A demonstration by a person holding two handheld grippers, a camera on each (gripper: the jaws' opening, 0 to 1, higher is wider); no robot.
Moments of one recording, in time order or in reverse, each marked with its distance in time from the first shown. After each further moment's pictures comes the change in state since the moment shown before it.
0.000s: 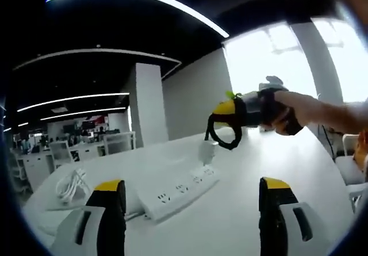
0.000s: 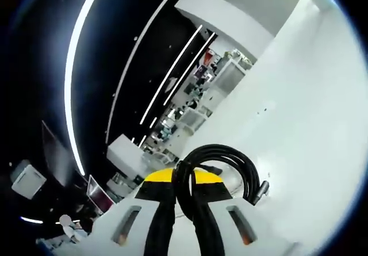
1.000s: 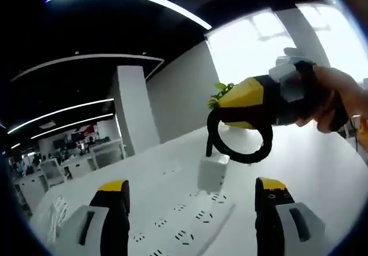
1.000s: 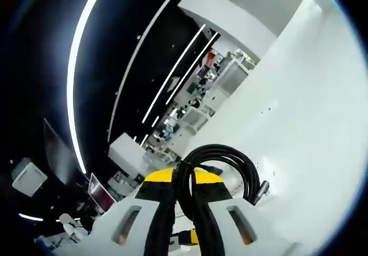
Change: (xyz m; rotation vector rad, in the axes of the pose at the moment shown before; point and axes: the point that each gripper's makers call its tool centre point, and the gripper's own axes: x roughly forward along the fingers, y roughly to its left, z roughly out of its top) left arm 0.121 -0.010 0.012 0.138 0.039 -0.080; right arm -0.001 0.009 -0.006 -0.010 -0.002 0.013
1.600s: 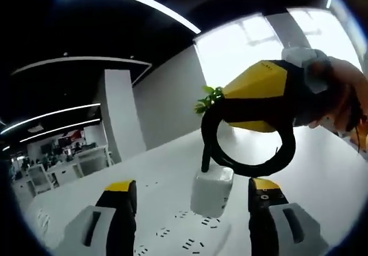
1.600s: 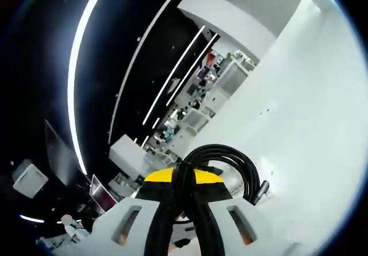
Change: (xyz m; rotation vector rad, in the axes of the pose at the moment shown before) left arm 0.040 -0.028 0.007 0.012 -0.048 -0.127; right arm -0.008 0.000 0.003 0.011 -0.014 0.000
